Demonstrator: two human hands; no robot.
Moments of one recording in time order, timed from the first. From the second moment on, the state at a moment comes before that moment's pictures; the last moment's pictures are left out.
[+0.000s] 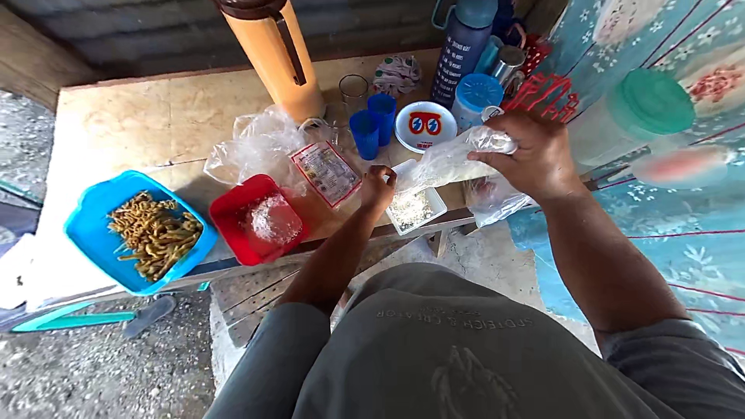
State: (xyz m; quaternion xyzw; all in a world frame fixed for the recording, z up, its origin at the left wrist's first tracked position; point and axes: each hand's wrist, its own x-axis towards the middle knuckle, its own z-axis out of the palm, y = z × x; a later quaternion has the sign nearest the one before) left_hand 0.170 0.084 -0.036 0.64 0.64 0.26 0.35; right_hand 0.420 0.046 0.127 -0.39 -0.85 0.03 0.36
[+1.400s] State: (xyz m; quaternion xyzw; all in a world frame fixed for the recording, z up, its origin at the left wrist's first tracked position) left_hand -0.126 0.003 0.024 0.60 0.68 0.32 0.28; right_hand 0.205 0.060 0.087 -0.33 -0.77 0.18 0.51
